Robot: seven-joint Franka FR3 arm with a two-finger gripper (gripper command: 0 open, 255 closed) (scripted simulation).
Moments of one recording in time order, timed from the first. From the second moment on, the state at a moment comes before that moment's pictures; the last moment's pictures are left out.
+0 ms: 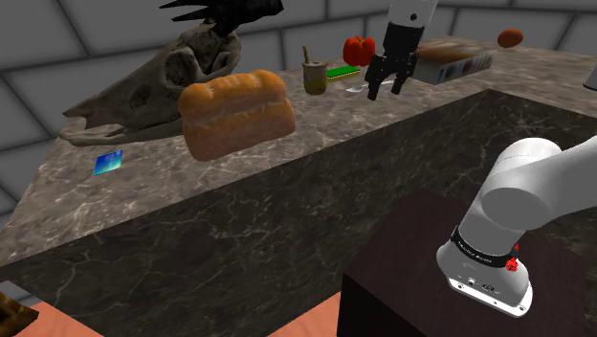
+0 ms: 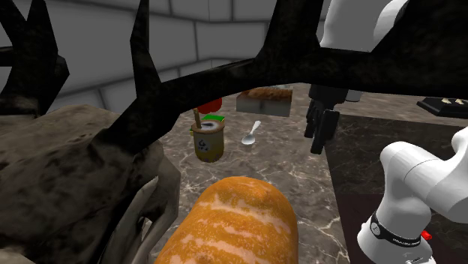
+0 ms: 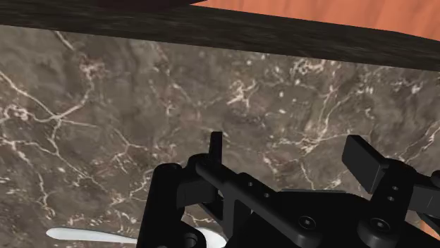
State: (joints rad) arm -0.02 -0.81 -0.05 -2.40 0.06 1.70 0.16
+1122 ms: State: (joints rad) arm 0.01 -0.13 -0.07 -1.69 0.00 1.60 0.04
